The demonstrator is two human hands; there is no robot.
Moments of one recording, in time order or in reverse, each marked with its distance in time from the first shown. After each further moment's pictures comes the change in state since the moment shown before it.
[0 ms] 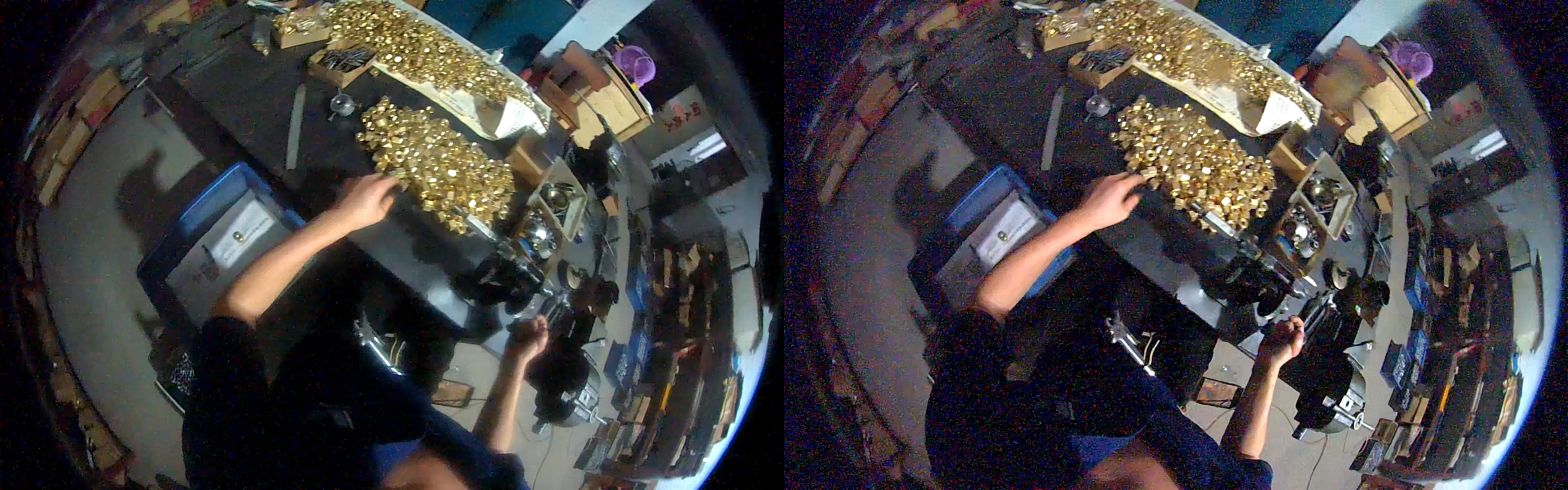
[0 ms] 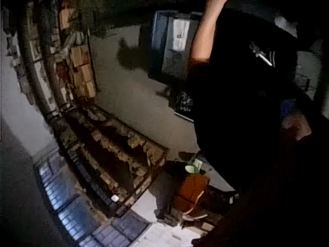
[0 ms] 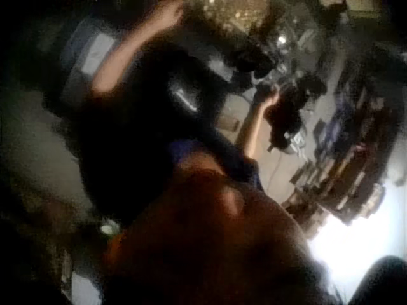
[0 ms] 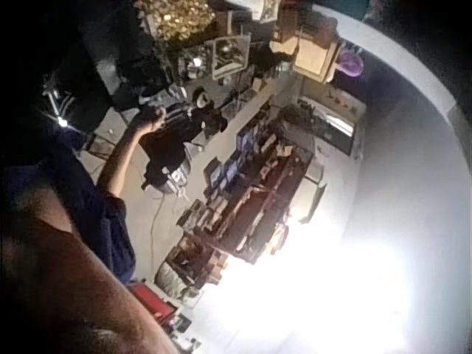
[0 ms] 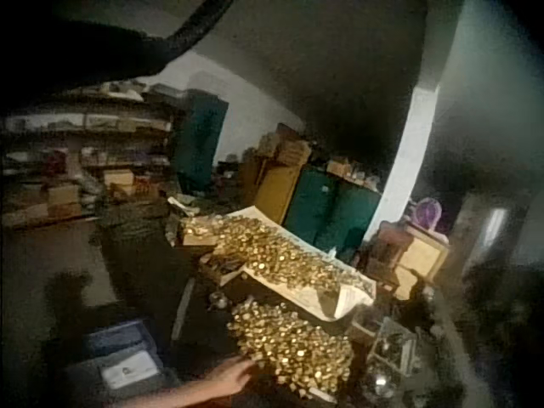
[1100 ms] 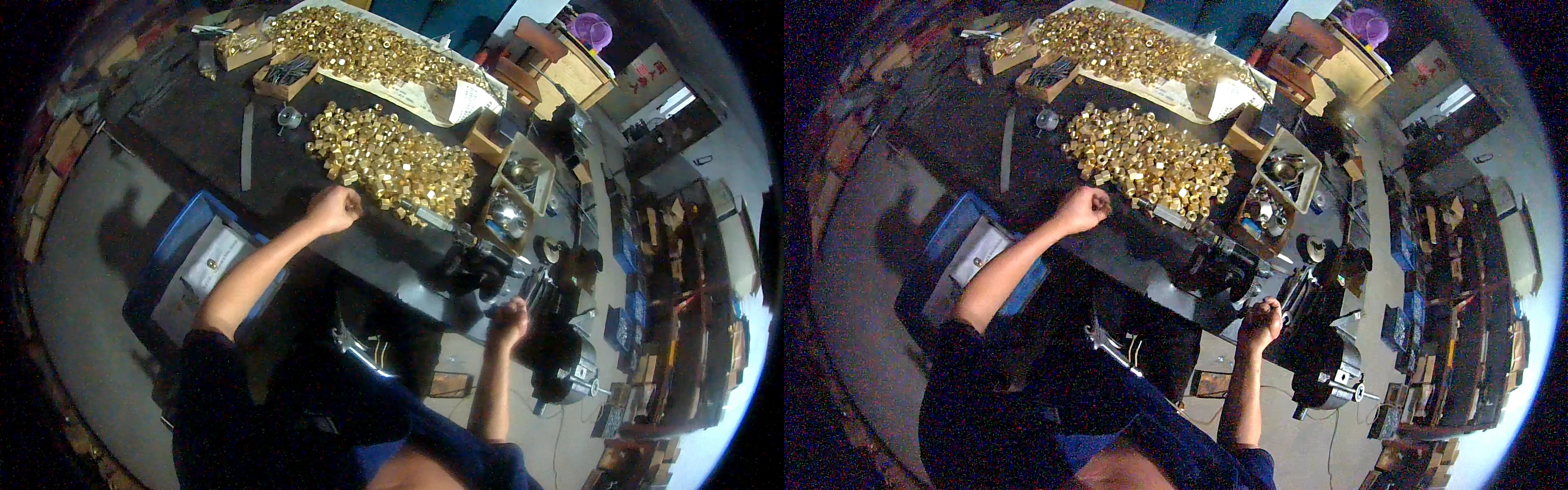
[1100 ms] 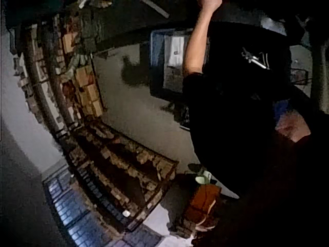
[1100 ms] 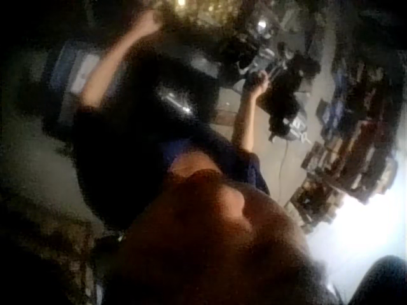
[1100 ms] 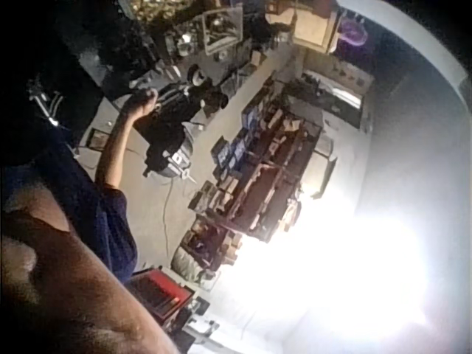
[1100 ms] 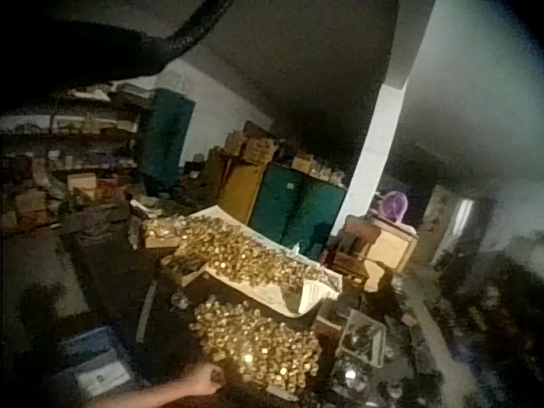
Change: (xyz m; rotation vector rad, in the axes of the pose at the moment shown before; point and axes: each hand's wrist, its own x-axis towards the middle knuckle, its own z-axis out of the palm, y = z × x) left_hand 0.016 0.006 0.019 -0.248 -0.416 -0.268; right_hand -0.004 0.006 0.023 -0.018 0.192 -0.039
